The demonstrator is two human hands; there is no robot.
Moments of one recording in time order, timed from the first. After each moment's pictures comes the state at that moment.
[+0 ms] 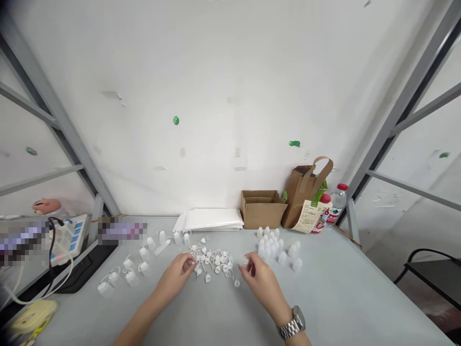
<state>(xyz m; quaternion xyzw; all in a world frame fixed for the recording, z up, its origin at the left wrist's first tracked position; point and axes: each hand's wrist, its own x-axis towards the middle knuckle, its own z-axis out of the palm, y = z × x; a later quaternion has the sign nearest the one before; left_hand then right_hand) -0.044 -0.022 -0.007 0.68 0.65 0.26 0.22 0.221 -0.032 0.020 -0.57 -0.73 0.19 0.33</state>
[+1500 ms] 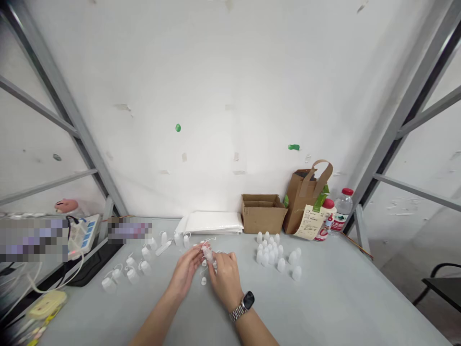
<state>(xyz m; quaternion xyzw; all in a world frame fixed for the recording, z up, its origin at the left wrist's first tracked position) 0.013 -0.009 0.010 0.30 0.44 0.62 0.57 0.144 -0.008 -0.009 -0.41 -0.80 0.00 0.44</state>
